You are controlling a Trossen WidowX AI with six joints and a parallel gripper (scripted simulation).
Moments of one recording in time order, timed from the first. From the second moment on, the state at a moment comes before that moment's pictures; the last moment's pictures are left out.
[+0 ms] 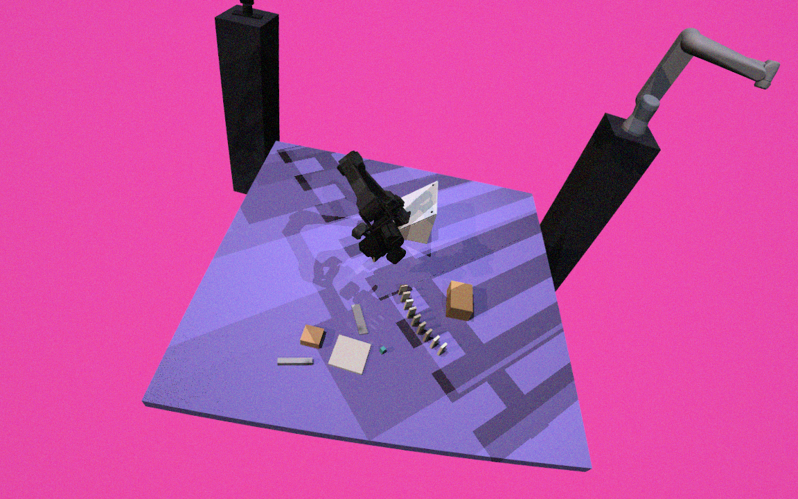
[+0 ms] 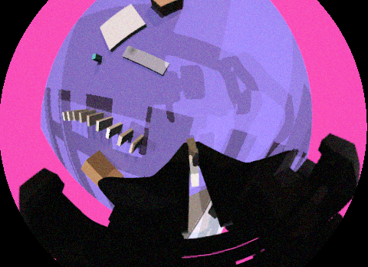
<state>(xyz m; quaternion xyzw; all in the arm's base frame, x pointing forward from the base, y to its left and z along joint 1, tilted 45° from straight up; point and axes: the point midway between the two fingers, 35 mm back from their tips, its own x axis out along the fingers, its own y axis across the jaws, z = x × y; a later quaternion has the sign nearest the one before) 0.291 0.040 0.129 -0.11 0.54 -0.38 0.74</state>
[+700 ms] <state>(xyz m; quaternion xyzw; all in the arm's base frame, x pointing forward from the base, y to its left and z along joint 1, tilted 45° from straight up) 0.206 -0.060 0.222 -0.26 0.61 -0.27 0.70</state>
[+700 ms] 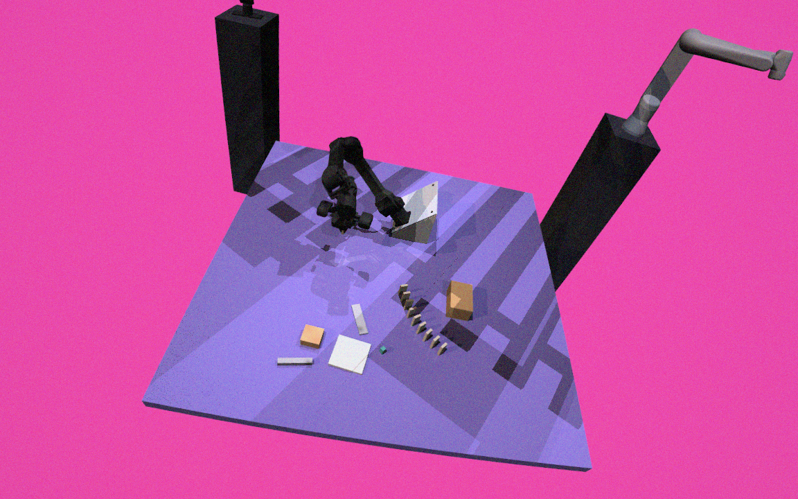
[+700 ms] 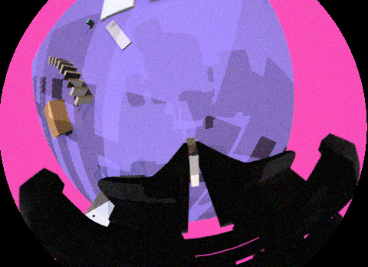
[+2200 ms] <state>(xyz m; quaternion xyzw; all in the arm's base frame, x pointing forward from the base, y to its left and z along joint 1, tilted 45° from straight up) 0.241 -0.090 0.160 0.07 0.41 -0.14 0.90</state>
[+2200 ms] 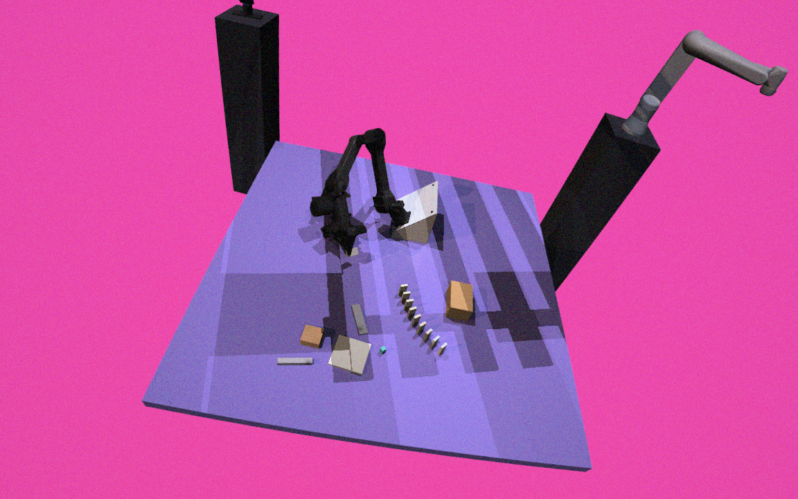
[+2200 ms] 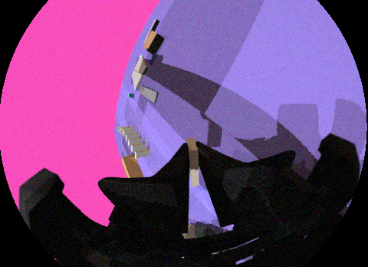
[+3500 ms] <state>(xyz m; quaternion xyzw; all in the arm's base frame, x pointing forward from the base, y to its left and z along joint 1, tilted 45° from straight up) 0.215 -0.116 0.209 -0.12 0.05 -0.05 0.99</state>
